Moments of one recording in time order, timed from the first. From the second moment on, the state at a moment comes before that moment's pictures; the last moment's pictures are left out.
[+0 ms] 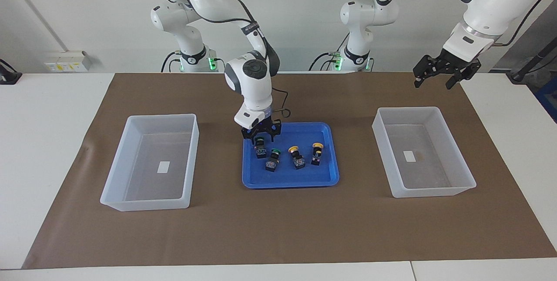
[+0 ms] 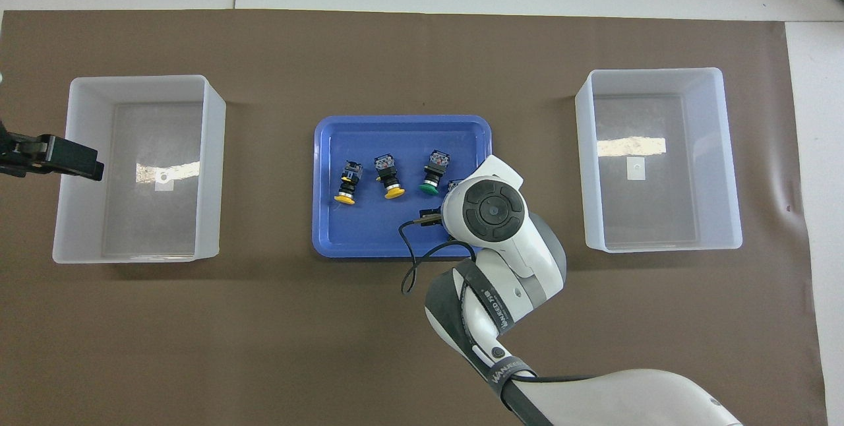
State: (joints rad) left arm -0.01 0.00 -0.02 -1.57 -0.03 1.53 0.08; right arm 0.63 0.34 -0.07 -2.00 0.00 2.43 0.46
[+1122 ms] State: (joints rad) left arm -0.06 -0.03 -0.03 -1.68 -0.03 1.73 0.08; right arm 0.46 0.11 -0.09 -1.82 0.00 2.05 0.51
